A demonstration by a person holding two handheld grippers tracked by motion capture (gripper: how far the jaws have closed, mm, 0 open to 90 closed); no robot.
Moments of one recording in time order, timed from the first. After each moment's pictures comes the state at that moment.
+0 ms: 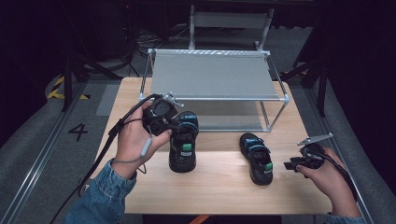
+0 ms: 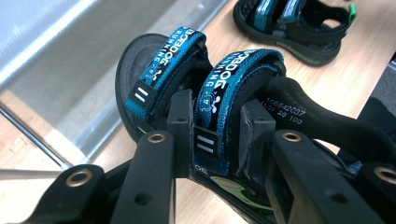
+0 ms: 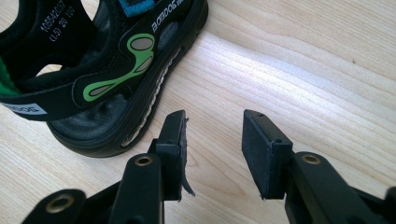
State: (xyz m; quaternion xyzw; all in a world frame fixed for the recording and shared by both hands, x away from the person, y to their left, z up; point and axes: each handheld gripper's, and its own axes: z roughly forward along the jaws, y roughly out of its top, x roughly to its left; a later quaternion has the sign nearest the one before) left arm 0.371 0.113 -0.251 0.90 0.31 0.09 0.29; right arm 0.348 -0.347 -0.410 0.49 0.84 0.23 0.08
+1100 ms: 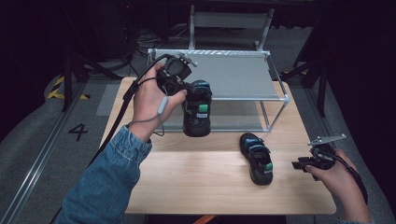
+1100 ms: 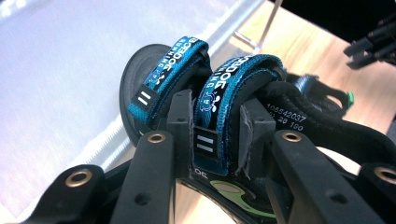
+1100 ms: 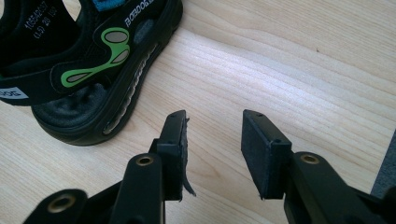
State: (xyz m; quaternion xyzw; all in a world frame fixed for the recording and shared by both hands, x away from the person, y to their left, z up) left arm 0.431 0.084 -0.197 0.88 0.31 0.12 0.34; right arm 0.342 -0.371 -0.404 0.50 0.83 0.24 0.09
